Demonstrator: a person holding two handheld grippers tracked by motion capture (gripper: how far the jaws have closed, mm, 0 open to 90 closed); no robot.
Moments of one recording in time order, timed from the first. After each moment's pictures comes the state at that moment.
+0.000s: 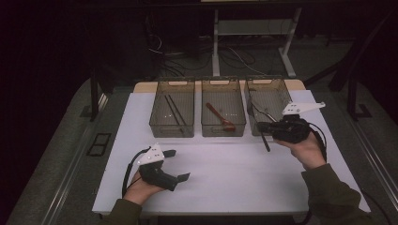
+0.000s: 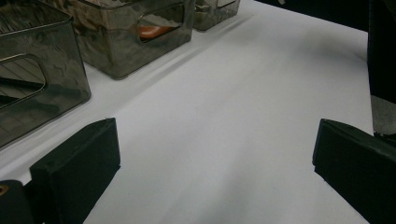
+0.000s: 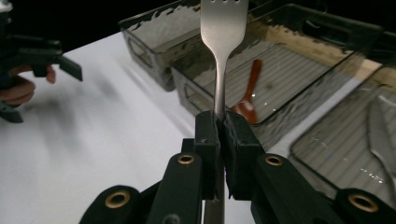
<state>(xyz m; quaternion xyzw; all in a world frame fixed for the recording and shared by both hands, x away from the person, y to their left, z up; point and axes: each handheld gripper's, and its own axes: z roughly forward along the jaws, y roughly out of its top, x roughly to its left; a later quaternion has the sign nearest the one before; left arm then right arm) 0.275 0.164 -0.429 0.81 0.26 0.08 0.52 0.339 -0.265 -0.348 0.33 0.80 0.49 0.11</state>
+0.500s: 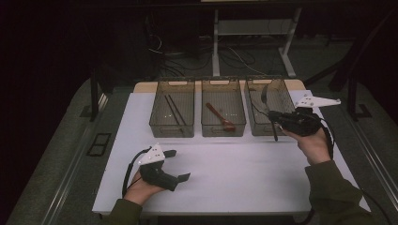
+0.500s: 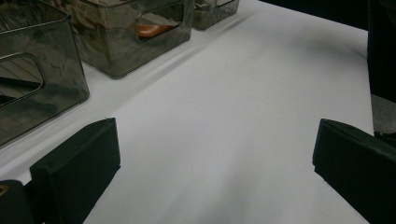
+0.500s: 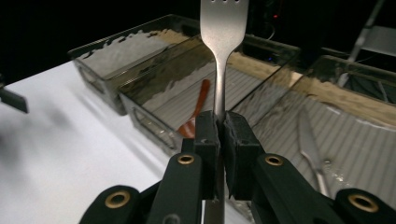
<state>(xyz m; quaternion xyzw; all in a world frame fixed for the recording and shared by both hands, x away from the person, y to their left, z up) 0.275 0.163 -0.430 0.81 0.26 0.08 0.52 0.349 -0.291 -0.342 0.38 0.76 0.50 0.18</state>
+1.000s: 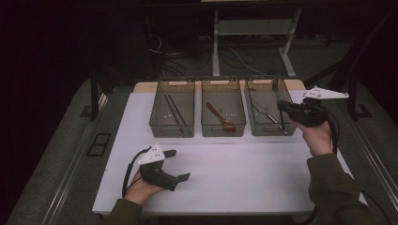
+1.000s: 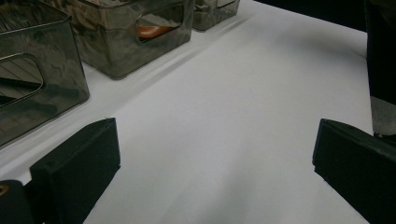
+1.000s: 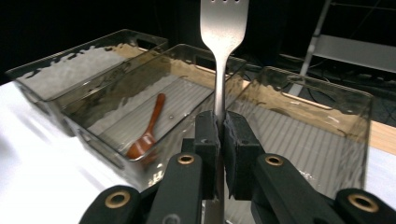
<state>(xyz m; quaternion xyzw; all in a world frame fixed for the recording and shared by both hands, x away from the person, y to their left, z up) 0.275 0.163 -0.430 0.81 0.26 0.08 0.52 0.370 -0.311 -0.338 0.42 0.73 0.49 0.23</state>
